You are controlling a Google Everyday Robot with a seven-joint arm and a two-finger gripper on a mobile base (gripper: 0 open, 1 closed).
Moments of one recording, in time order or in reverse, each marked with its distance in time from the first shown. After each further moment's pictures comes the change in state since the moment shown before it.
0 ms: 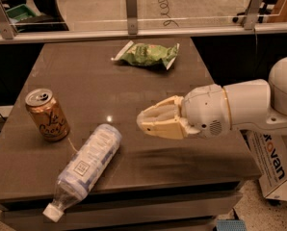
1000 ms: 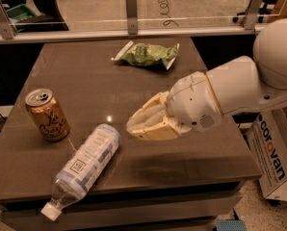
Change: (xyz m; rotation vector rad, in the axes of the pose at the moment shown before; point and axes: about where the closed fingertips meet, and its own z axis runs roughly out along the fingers) arm -0.011 0.022 0.013 -0.095 0.204 -0.186
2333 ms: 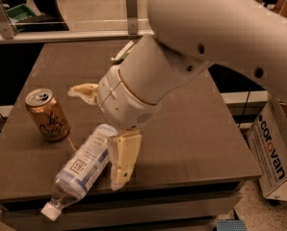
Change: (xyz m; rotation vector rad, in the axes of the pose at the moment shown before) arm -0.042 0.020 0.075 -0.192 0.310 -0.491
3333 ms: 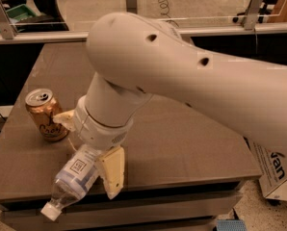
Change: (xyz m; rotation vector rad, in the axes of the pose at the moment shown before) arm 0.017 0.005 0.064 -0.104 0.173 -0.177
